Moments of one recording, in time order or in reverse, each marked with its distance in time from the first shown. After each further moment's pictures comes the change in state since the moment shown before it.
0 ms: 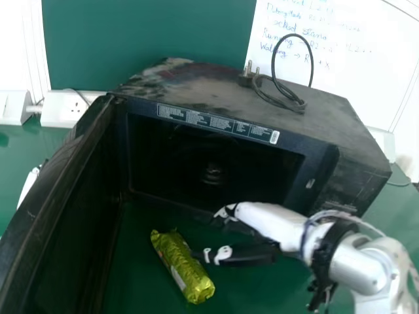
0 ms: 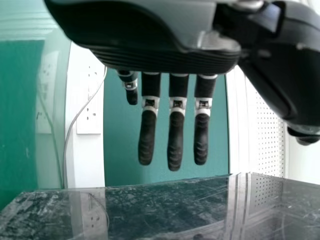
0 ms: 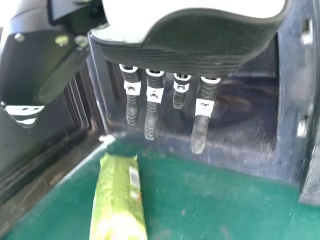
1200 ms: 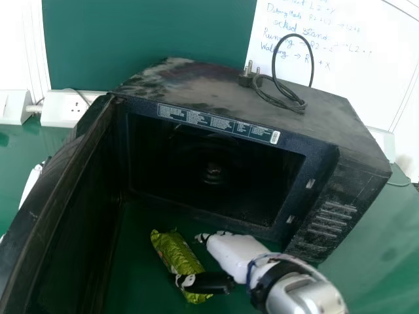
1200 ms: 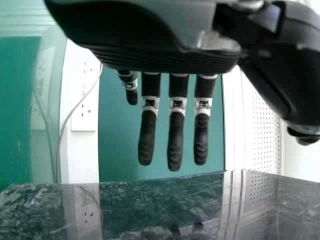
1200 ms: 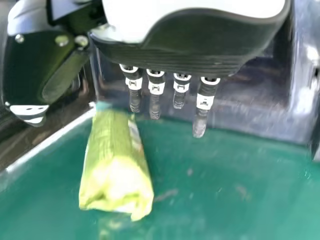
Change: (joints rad) left arm 0.010 -0.012 -0.030 -0.062 0.011 0.013 0.040; right arm 0.096 0.319 0.402 0.027 -0.806 0.082 0.216
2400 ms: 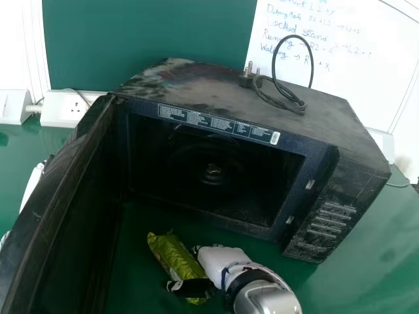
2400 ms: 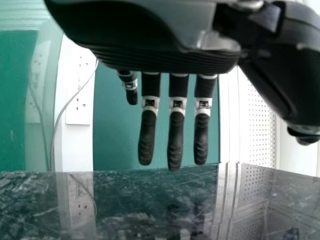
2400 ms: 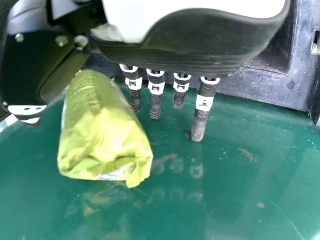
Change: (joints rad) left arm 0.009 -0.009 -0.006 -0.038 -0.009 0.024 -0.001; right arm 0.284 0.598 -0.372 0.235 -0.438 -0.649 0.175
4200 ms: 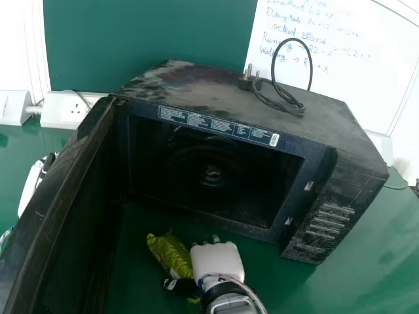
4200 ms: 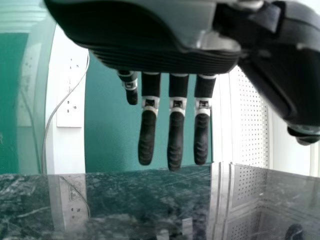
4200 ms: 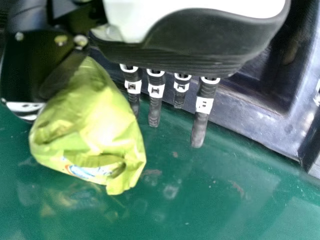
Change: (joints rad) left arm 0.006 -0.001 -0.002 -0.039 0.039 0.001 0.035; right arm 0.125 0.125 0.065 0.128 -0.282 -0.199 -0.275
